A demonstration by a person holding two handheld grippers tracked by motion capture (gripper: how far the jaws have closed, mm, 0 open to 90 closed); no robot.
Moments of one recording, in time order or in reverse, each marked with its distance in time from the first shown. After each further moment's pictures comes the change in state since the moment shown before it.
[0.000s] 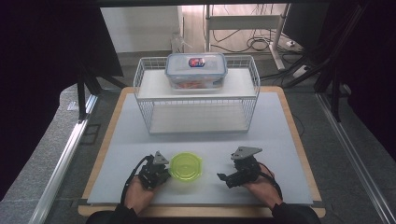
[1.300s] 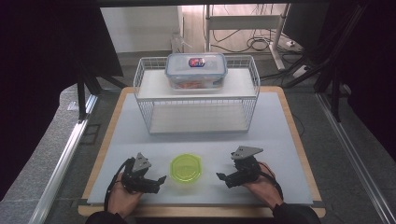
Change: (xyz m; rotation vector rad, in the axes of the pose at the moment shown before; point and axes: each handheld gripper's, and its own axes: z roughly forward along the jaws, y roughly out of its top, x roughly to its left) left arm 0.020 -0.030 -0.035 -0.159 0.105 0.019; right arm 0.001 0.001 -0.001 -0.034 0.006 0.008
